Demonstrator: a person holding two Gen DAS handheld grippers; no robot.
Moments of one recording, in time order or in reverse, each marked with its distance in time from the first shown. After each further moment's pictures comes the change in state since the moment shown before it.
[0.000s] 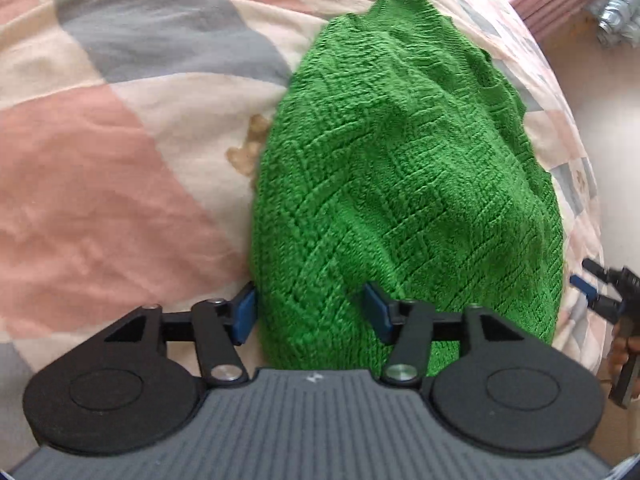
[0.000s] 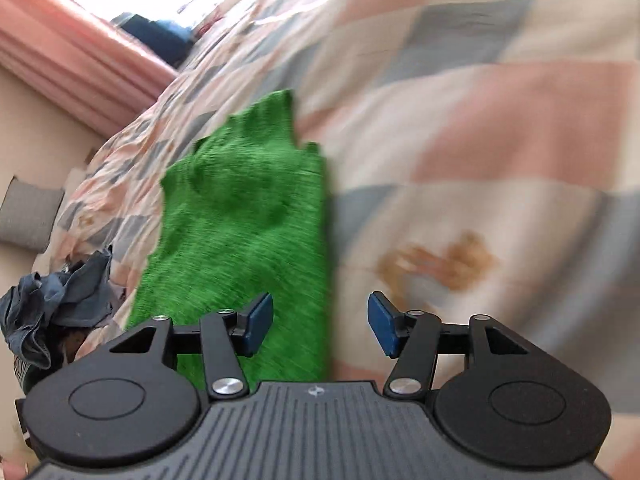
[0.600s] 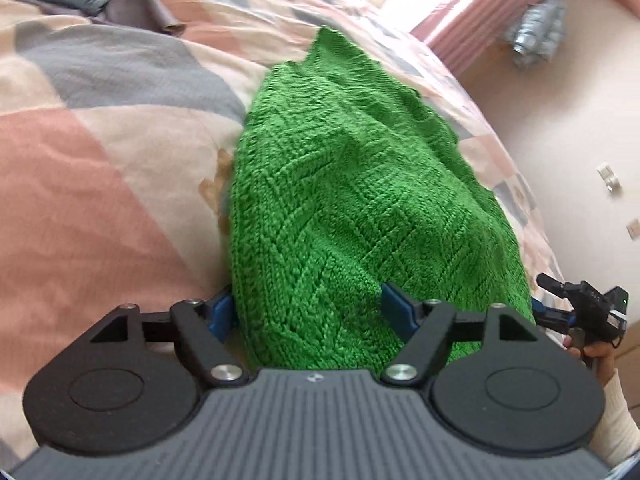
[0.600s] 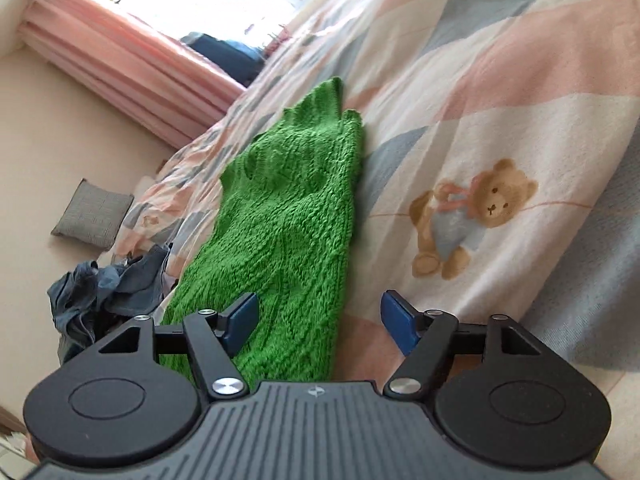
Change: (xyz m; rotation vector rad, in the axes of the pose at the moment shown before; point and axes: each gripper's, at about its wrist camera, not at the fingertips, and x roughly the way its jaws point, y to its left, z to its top) left arm 0.013 0.023 -0.018 0.130 -0.214 -0.226; right arm 0.025 -0.030 -0.047 -0.085 -0.090 0.251
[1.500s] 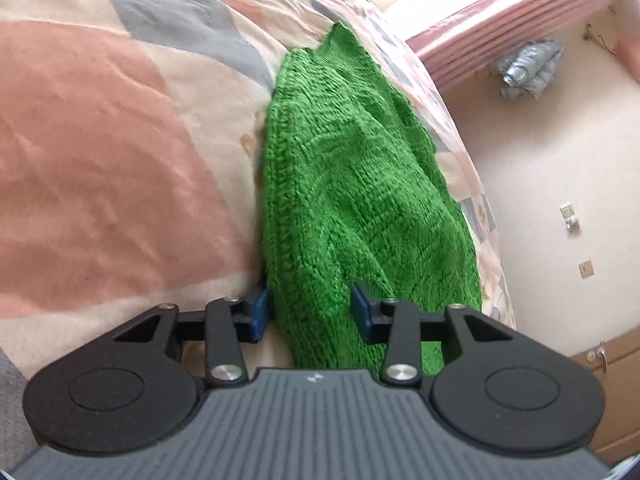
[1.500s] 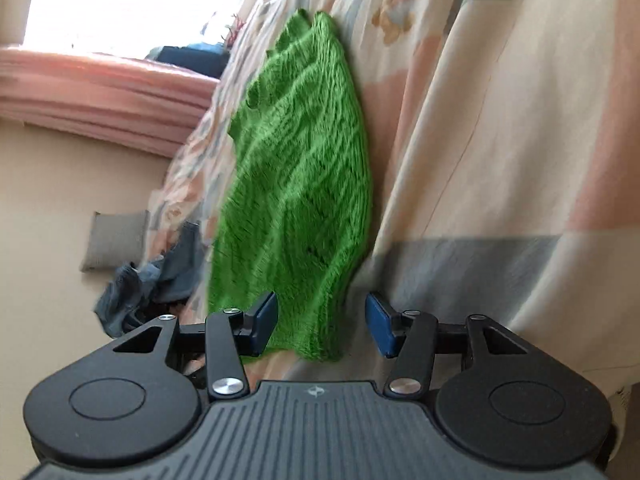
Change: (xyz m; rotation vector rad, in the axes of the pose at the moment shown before) left arm -0.022 0.038 -0.017 -0.181 0.036 -0.132; right arm -0.043 0.041 -0.121 0.297 0.075 0.034
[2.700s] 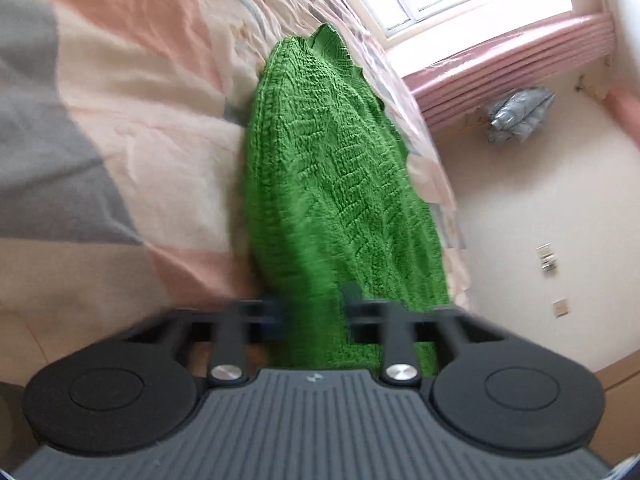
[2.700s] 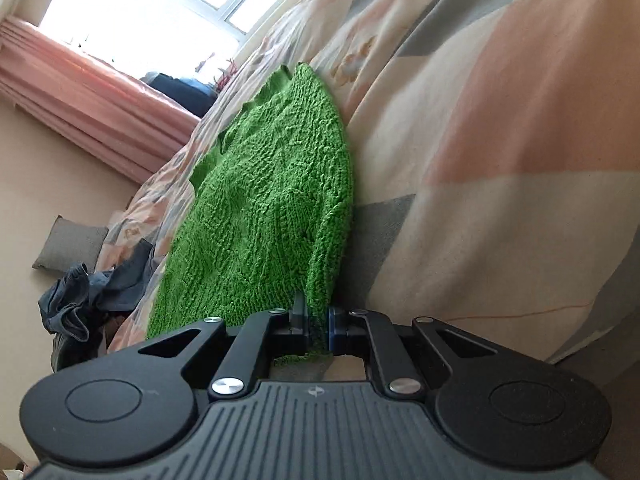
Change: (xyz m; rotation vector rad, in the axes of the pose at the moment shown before) left arm -0.026 -0.058 -0.115 -0.069 -0.153 -0.008; right arm -0.032 -0.009 -0.051 -0.147 -0.225 -0.143
